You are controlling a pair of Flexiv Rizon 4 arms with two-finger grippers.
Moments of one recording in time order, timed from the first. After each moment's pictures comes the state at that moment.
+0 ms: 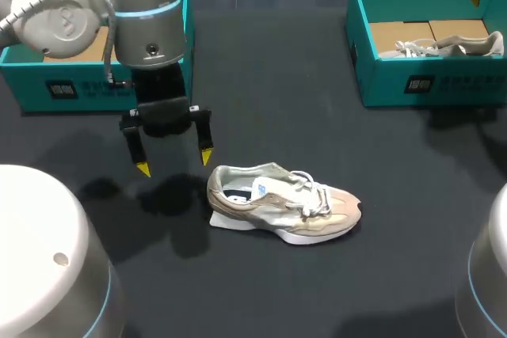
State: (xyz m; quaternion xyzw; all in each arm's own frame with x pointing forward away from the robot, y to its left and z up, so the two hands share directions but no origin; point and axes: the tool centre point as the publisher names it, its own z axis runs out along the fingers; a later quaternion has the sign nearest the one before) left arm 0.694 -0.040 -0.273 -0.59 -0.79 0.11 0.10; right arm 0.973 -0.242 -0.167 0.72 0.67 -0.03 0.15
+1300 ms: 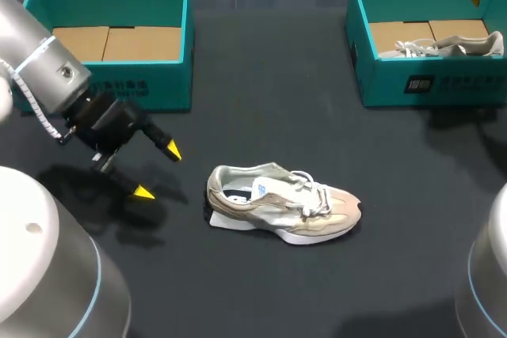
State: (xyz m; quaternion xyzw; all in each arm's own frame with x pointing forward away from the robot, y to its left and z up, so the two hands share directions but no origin) left arm 0.693 -0.013 -0.322 -0.17 -0.90 0.39 0.10; right arm 0.973 -0.243 -0.167 0.72 0.67 -0.03 0.15
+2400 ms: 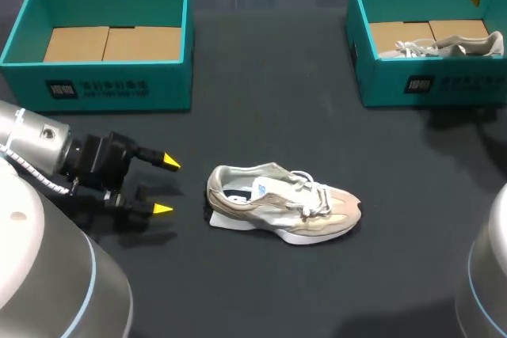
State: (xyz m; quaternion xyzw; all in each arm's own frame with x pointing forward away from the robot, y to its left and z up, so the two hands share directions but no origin) left arm 0.700 -0.025 -0.373 -0.03 -0.87 0.50 0.01; right arm 0.973 -0.243 -0.167 0.72 0.67 -0.03 0.15
